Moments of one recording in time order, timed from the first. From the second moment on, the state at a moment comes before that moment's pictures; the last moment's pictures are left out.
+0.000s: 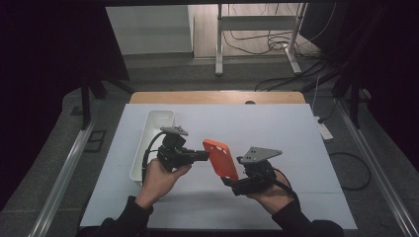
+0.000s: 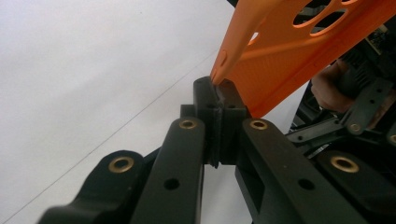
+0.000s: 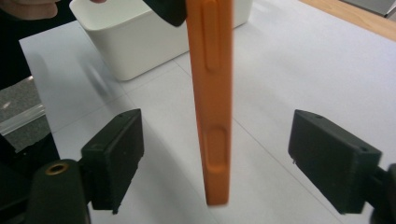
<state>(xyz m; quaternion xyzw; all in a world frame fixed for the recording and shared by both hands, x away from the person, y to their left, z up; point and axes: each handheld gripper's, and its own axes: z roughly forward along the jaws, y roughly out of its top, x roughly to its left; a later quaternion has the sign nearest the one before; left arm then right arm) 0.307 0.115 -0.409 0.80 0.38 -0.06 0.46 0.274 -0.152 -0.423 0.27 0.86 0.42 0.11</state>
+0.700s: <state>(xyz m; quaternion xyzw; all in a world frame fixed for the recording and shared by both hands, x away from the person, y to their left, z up) 0.313 0.133 -0.405 0.81 0.39 -0.03 0.45 0.275 -0.181 -0.428 0.30 0.85 0.41 0.10</state>
